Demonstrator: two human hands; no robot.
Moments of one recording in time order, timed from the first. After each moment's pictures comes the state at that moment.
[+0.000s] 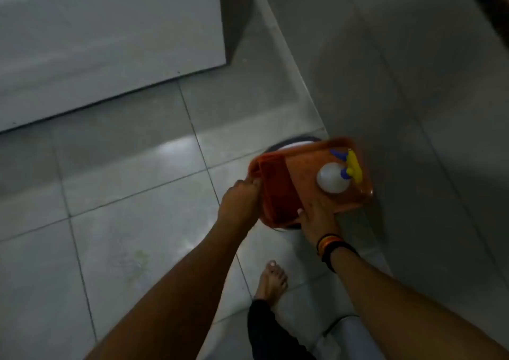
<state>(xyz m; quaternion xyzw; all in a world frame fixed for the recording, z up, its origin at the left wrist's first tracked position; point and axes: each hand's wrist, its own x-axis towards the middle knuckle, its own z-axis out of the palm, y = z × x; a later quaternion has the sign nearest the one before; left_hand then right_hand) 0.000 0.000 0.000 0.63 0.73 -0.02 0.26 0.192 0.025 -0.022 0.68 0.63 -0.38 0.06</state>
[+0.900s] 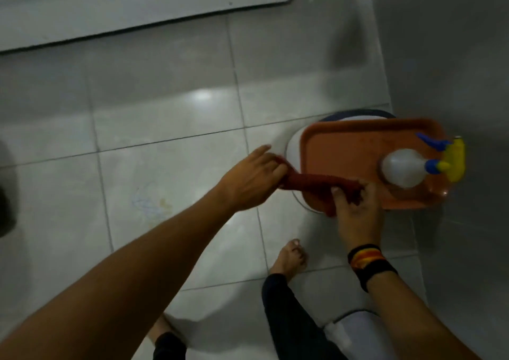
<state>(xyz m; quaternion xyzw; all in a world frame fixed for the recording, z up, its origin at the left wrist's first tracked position) -0.095 -0.051 -0.072 0.79 0.59 0.02 0.16 0.140 -0.011 -0.049 0.68 0.52 -0.47 -0.23</state>
